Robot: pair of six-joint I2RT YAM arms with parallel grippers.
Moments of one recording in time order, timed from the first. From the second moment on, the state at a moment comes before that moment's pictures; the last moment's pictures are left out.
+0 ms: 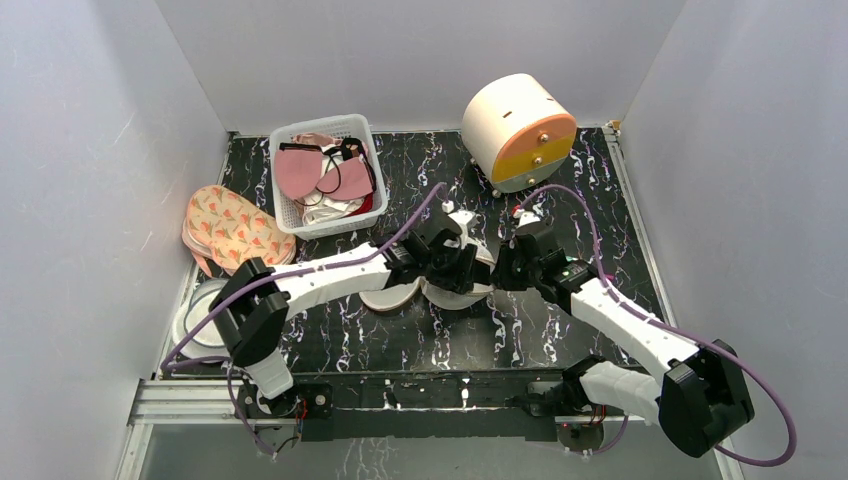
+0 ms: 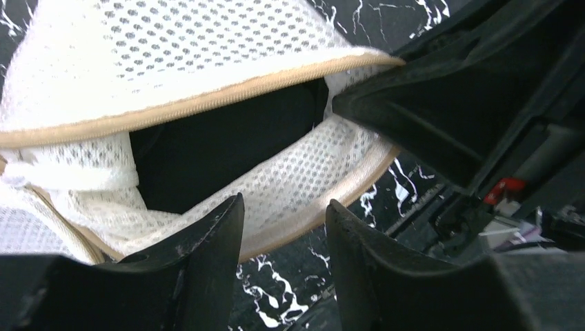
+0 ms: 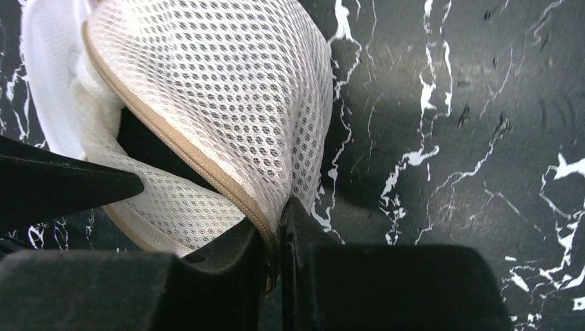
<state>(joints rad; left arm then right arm) -0.95 1.66 1.17 -0.35 0.10 -0.52 0.48 1.09 0.67 -0.37 -0.06 0.46</state>
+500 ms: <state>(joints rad) -1.06 1.83 1.36 -0.38 -0.20 -0.44 0.49 1.06 0.59 -0.32 -0.04 0.49</state>
